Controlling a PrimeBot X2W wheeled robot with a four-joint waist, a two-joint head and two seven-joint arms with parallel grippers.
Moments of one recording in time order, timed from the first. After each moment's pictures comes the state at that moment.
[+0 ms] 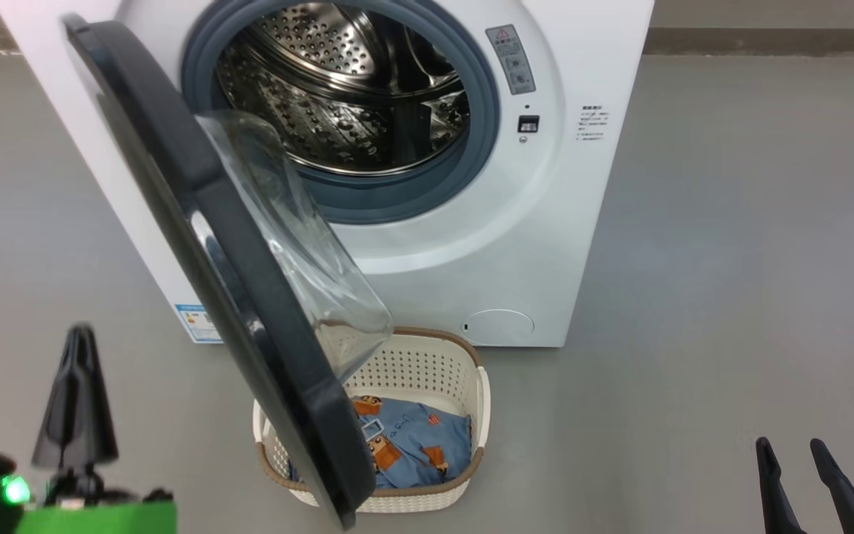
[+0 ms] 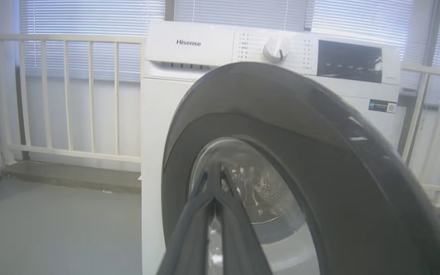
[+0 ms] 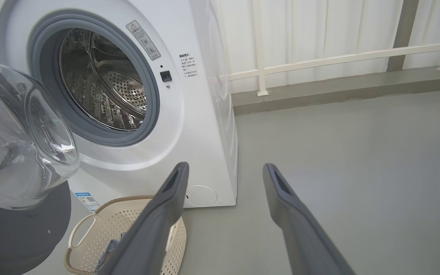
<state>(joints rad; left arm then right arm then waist) 0.03 0.06 0.10 -0.19 -0.28 -0.13 -0.25 0.20 -0.13 -0.14 0.03 0.34 0.13 -0.25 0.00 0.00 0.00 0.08</state>
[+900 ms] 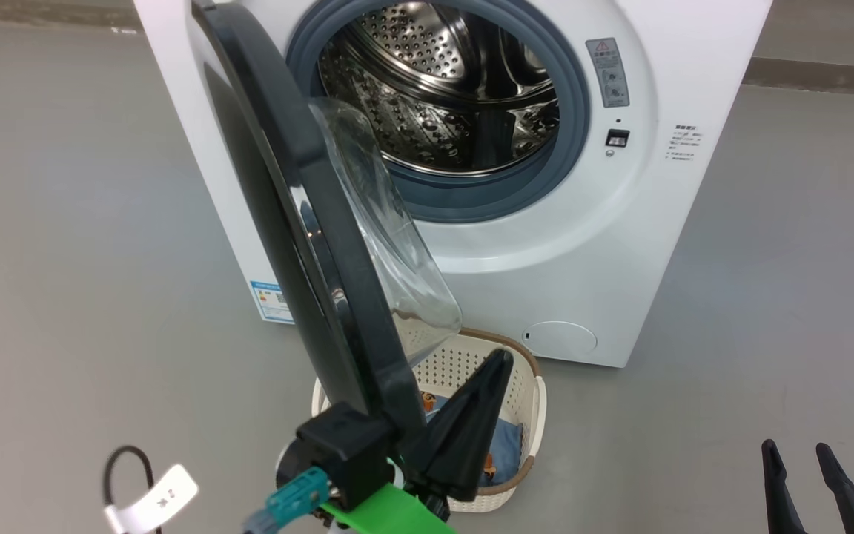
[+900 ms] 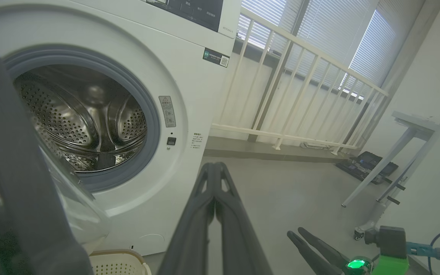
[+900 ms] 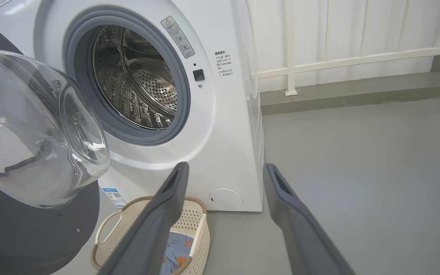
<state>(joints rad) -0.17 0.05 -0.68 -0.40 -0.48 0.15 0.12 0.21 -0.10 -0.17 0.03 0.34 0.13 -0.25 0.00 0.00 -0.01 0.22</state>
